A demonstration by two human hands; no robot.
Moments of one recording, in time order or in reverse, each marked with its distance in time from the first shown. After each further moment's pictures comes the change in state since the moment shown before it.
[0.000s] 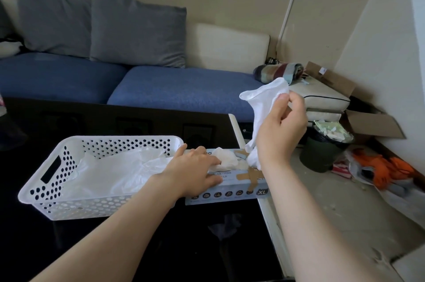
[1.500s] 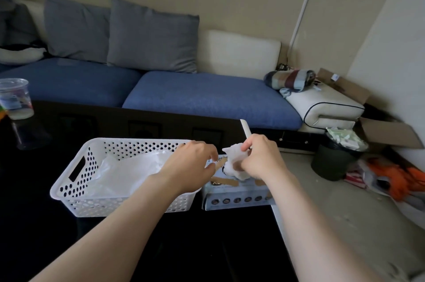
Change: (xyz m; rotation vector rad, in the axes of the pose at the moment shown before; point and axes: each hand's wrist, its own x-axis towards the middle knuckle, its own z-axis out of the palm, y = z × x) left_hand -0.021 -0.031 -0.017 -0.139 0.281 -0.007; right_hand -0.028 0.005 0.002 -0.798 -0.972 0.155
